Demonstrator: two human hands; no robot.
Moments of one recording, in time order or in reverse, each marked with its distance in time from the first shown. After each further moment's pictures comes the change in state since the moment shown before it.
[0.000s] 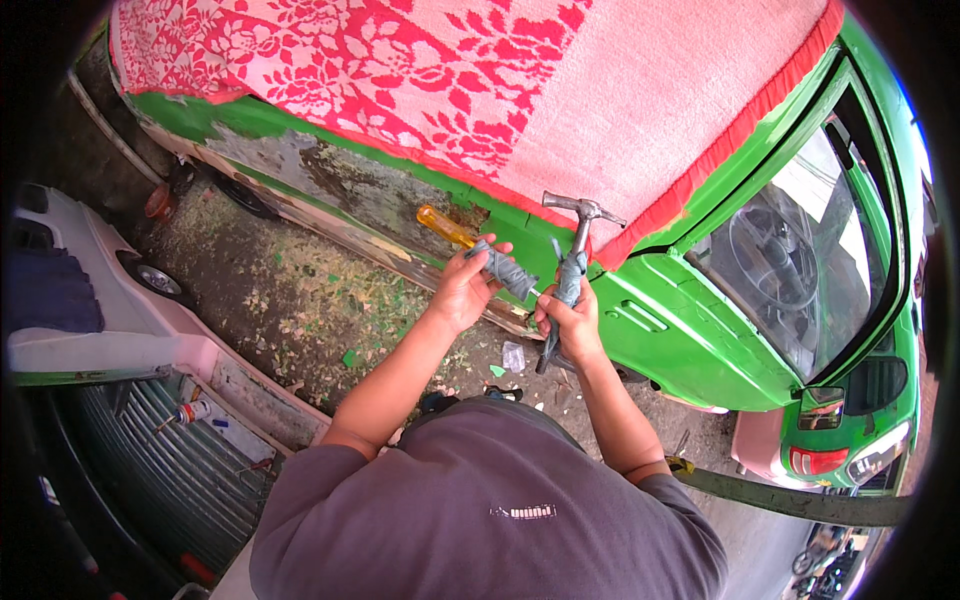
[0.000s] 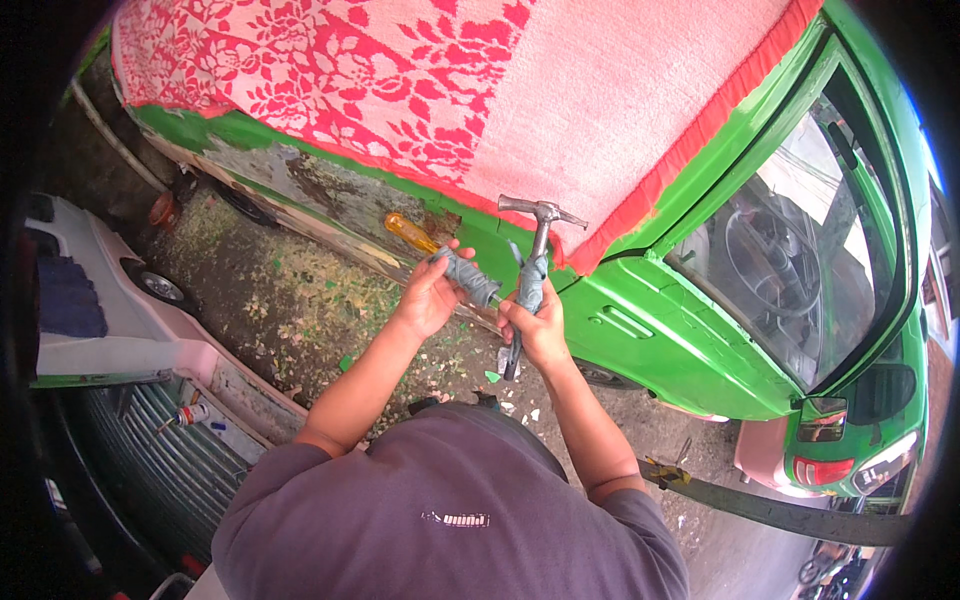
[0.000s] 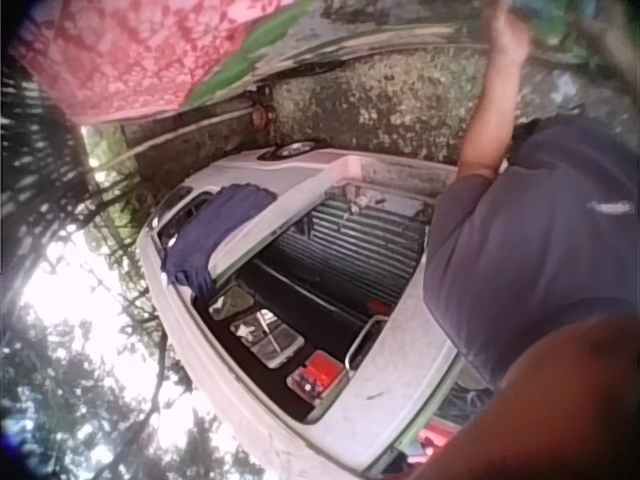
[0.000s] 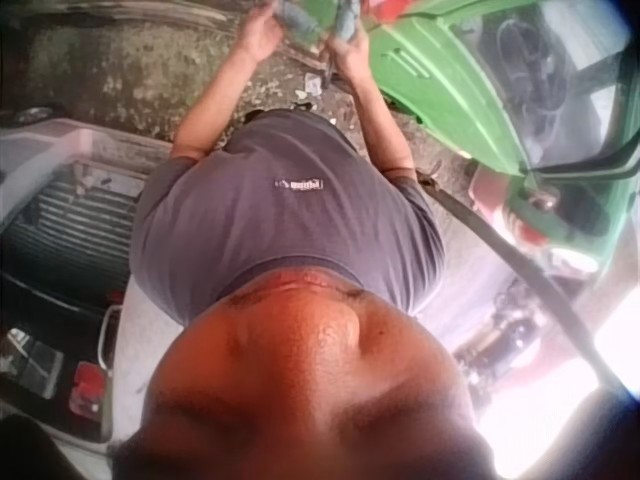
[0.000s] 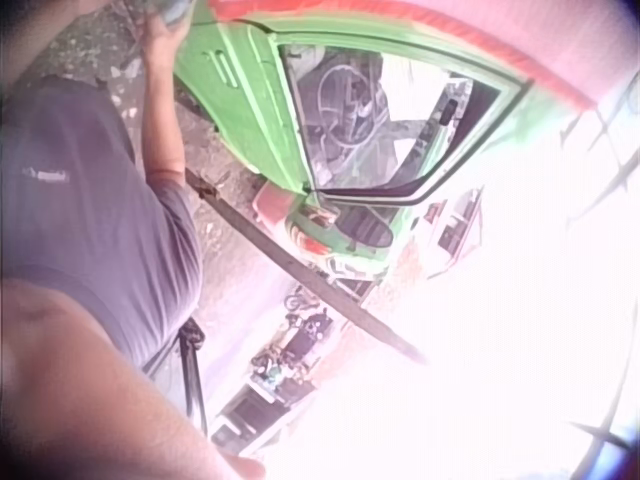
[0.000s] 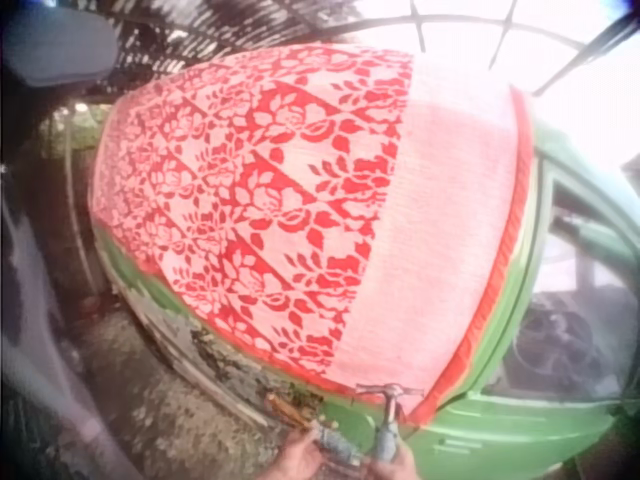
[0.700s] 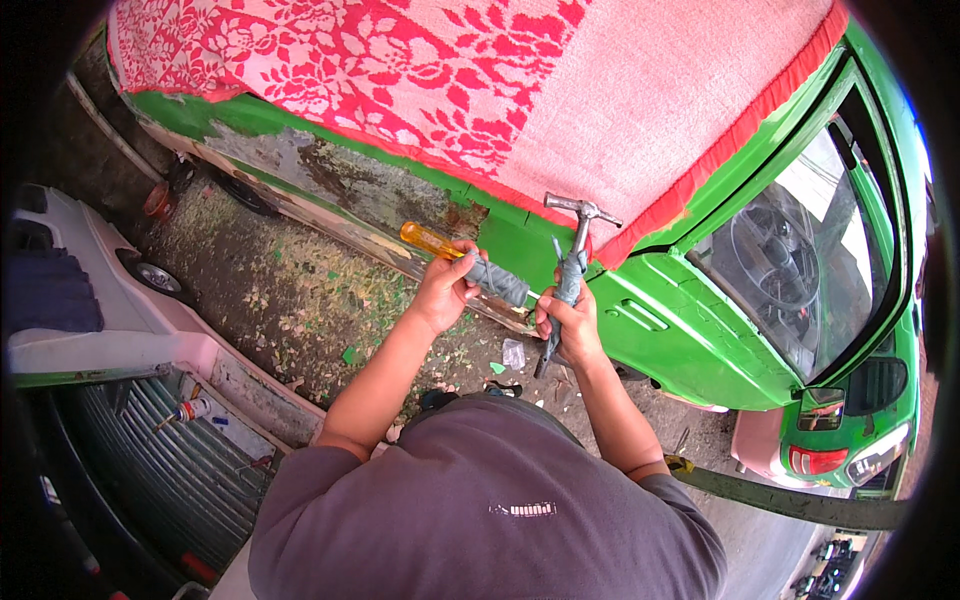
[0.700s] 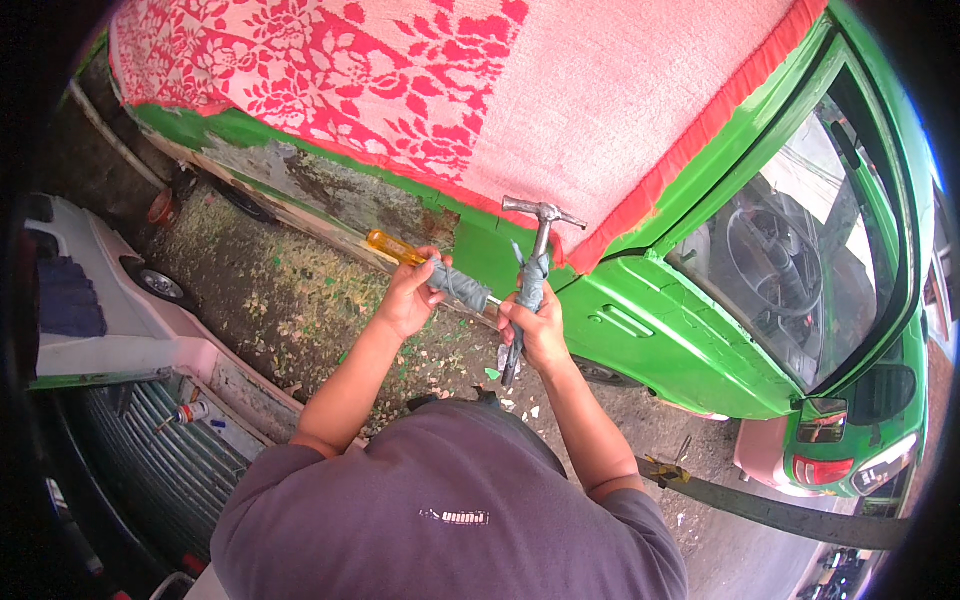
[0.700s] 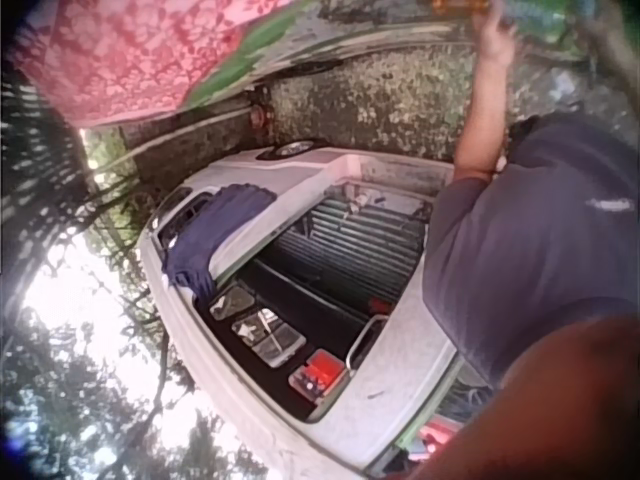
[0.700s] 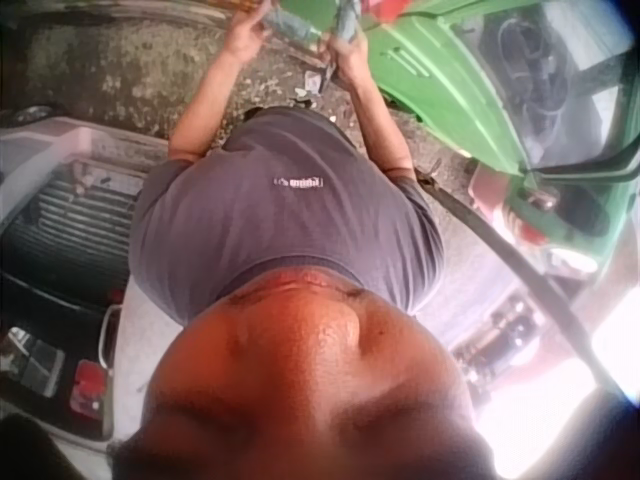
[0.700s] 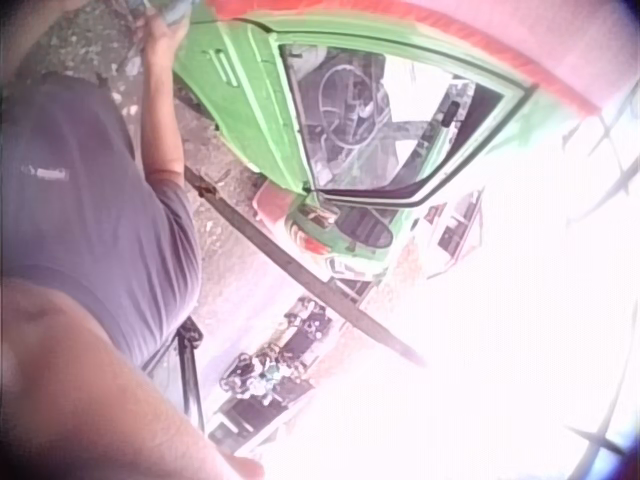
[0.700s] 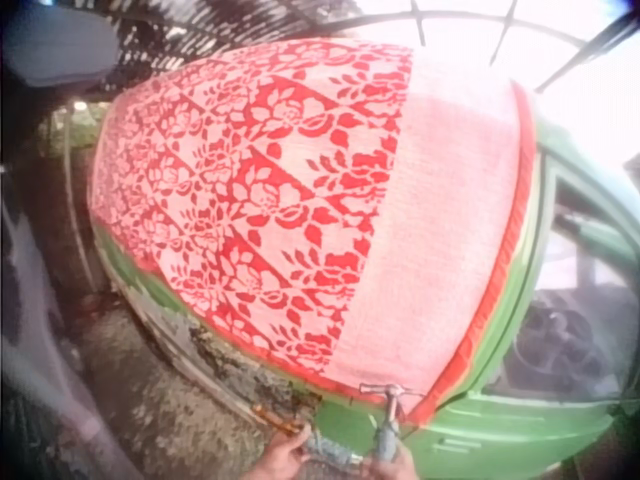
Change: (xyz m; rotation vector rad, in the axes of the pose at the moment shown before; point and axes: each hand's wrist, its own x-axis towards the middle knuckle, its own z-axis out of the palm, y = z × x) left_hand -0.007 0.019 -0.028 0.063 -0.051 -0.034; right_hand 0.000 0.004 -0.003 0.136 -0.019 0.076
